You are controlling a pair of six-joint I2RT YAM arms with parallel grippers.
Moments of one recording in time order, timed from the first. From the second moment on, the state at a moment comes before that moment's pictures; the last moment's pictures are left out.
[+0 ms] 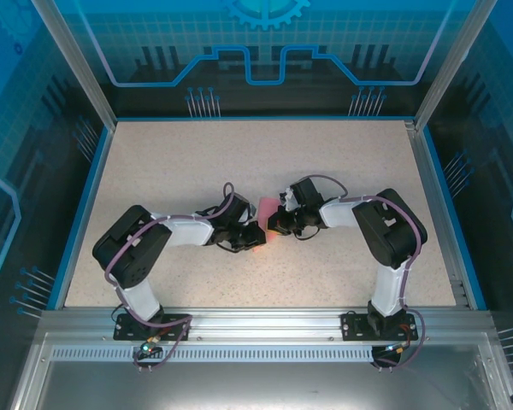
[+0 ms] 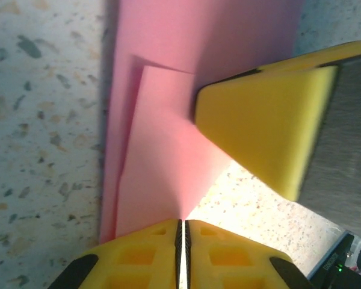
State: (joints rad) left arm -0.61 1.75 0.79 -0.03 0.44 -0.90; right arm 0.51 1.90 0.92 -0.01 -0.62 0.78
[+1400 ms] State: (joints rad) left arm -0.61 1.71 0.76 -0.06 0.39 -0.88; right arm 0.51 1.91 0.92 -0.01 -0.64 0.76
